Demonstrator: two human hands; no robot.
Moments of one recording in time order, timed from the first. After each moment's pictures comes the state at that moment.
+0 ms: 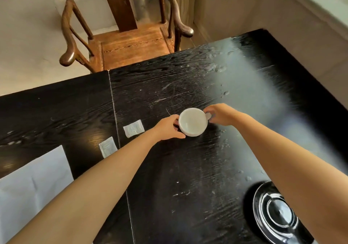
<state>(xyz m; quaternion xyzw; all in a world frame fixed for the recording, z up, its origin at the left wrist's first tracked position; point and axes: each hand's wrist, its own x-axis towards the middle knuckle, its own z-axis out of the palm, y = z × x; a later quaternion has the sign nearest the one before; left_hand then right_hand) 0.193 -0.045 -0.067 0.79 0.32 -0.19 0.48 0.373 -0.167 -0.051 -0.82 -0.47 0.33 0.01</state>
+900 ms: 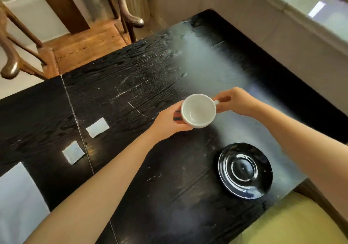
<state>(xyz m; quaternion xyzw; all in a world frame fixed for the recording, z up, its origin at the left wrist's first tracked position) 0.220 -0.165 -0.031 0.77 0.17 -0.06 0.61 0.387 -0.334 0.001 -0.85 -0.30 0.33 0.28</state>
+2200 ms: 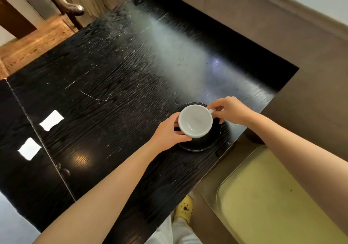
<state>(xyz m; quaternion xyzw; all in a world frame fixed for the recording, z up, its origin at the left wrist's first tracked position) 0.189 -0.334 -0.072 0.79 0.15 -0.16 0.58 0.322 -0.525 -0.055 -0.88 -0.25 0.30 0.28</state>
